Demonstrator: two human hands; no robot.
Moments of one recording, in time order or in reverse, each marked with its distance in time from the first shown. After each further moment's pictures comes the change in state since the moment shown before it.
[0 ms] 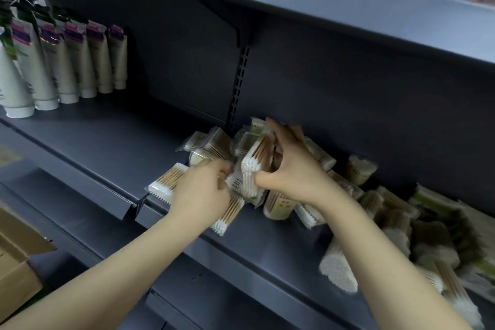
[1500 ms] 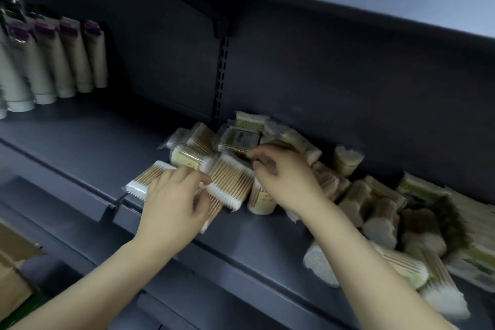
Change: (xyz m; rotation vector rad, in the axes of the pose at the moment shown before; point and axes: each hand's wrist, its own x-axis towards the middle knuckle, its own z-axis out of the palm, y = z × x) left_hand -0.019 -0.021 0.013 0.228 0.129 0.254; right_hand -0.012 0.032 0.007 -0.098 0.128 -0.032
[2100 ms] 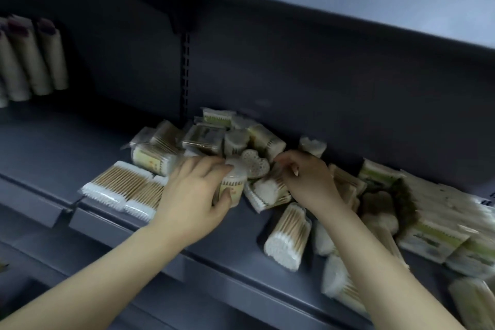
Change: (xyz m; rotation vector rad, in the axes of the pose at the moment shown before) left_hand 0.016 0.063 0.027 0.036 -0.063 0.287; right_hand -0.035 0.073 -0.040 -0.050 0.109 0.253
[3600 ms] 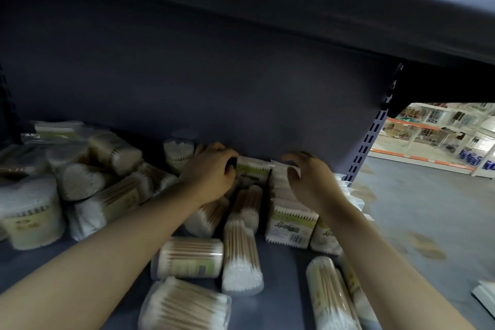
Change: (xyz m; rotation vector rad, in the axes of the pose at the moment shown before) left_hand 0.137 0.190 0.133 -0.156 -0.210 0.097; right_hand -0.032 0.190 -0.141 -0.309 0.209 0.137
